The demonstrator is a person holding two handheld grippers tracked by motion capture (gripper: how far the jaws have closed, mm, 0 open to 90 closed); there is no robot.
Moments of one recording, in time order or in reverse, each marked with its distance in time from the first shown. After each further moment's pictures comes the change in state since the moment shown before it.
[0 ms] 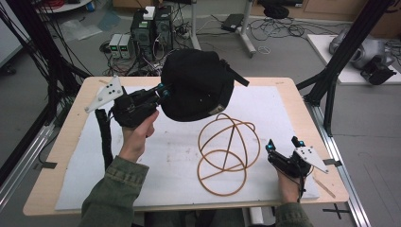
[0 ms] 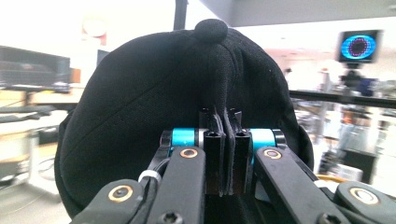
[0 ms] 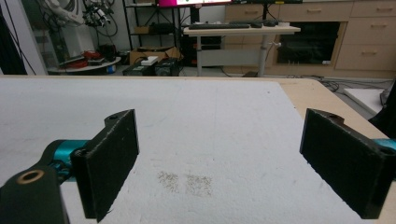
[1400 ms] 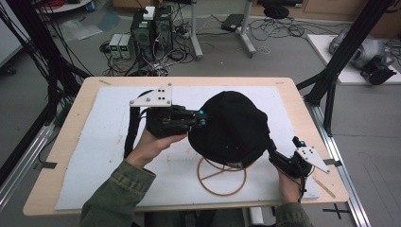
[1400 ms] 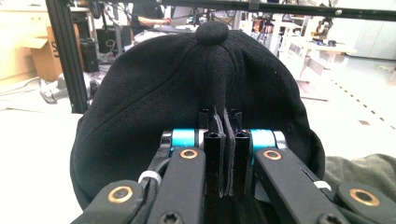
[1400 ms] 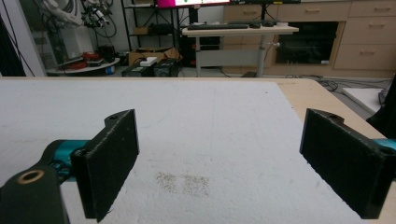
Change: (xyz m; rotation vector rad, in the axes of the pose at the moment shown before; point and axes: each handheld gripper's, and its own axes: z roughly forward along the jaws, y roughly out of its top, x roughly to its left) left arm -0.063 0.000 0.047 0.384 -0.496 0.039; right arm 0.000 0.001 -0.001 -0.003 -0.001 -0.001
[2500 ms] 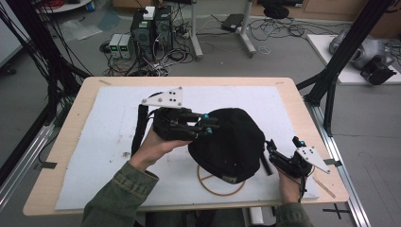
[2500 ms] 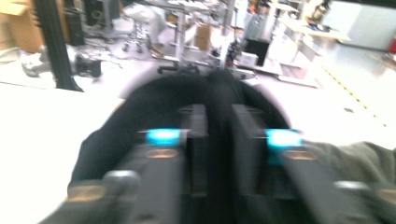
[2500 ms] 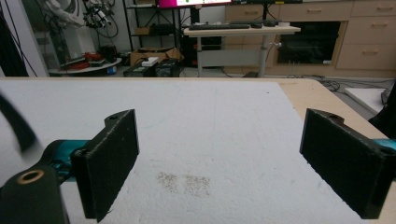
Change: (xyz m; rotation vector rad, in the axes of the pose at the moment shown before) left arm 0.000 -0.002 0.012 0.086 -0.001 -0.062; right arm -0.001 0.000 -0.001 0.005 0.007 0.002
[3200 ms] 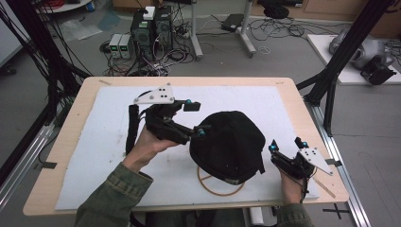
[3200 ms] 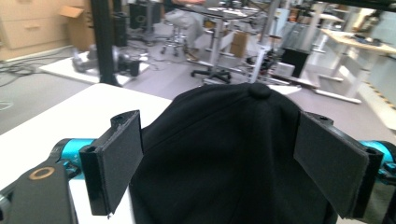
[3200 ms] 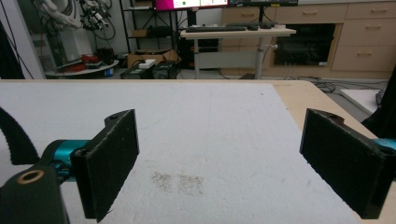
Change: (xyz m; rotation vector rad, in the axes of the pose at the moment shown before) left arm 0.002 -0.004 -0.019 -0.025 0.153 -0.035; right arm -0.004 0.001 -0.005 -0.008 -0.012 0.004
